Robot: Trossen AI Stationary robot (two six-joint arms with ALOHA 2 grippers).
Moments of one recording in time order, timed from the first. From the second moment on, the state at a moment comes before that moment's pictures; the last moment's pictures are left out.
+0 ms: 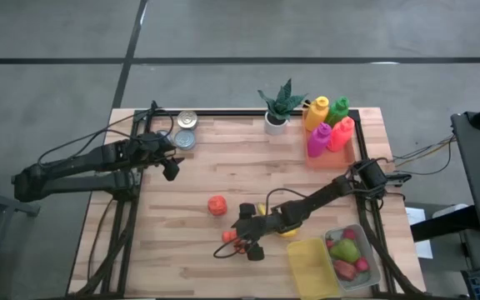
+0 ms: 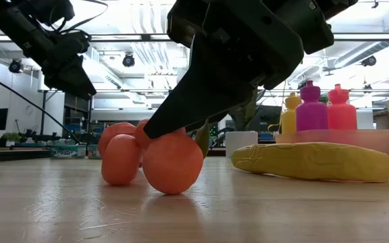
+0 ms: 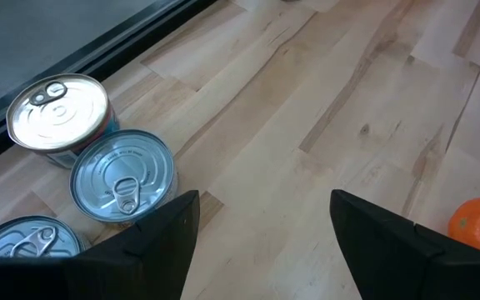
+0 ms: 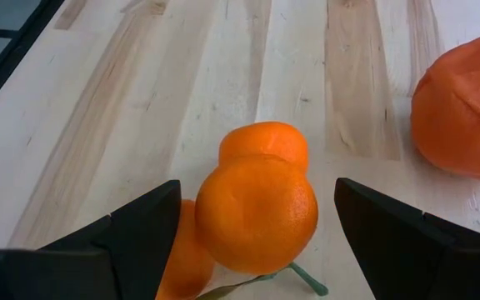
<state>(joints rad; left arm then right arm) 0.34 0.66 0.52 -0.60 -0.20 -0.24 0.36 2.04 1.19 0.16 0.11 0.21</state>
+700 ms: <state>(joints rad) 0.34 0.66 0.52 -0.60 -0.20 -0.24 0.36 2.05 1.19 0.16 0.11 0.21</state>
